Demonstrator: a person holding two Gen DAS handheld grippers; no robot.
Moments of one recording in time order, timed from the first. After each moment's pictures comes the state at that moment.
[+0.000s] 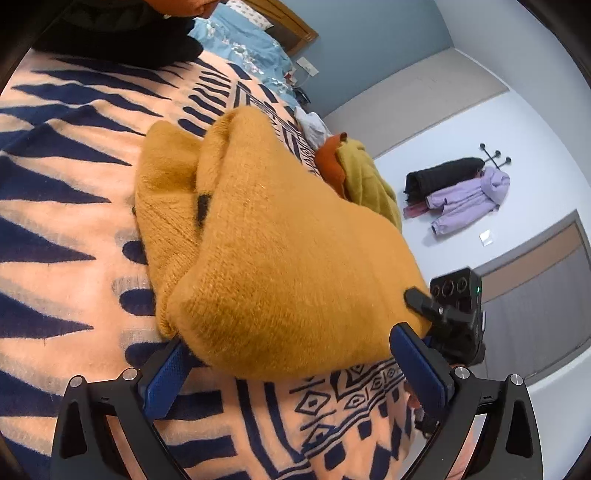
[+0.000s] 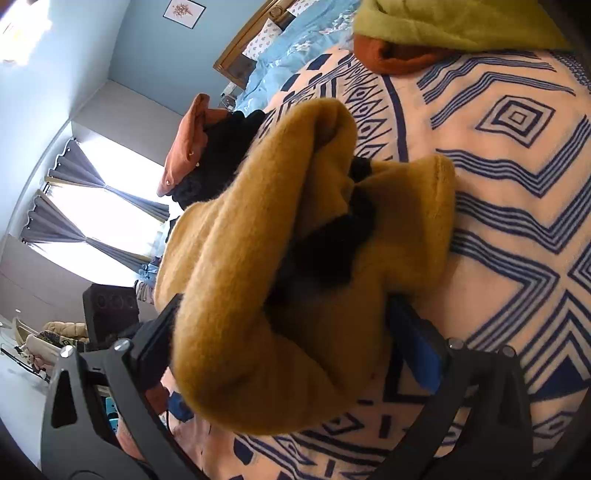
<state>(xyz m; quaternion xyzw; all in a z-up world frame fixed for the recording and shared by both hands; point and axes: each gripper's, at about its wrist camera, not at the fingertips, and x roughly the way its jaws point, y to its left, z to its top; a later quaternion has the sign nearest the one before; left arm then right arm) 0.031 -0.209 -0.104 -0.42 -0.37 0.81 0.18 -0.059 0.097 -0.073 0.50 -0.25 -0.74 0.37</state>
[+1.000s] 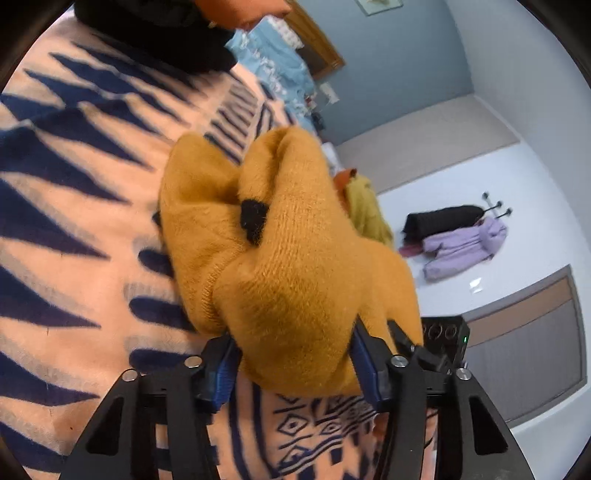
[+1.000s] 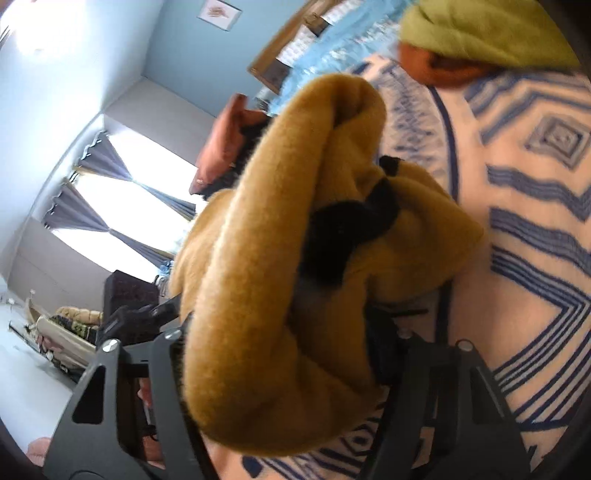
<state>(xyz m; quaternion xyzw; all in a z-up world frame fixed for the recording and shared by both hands) 0.034 -0.223 -0.091 -0.37 -0.45 0.80 0.15 -0.059 0.075 -0.065 0.44 -0.25 -0.74 0.44</state>
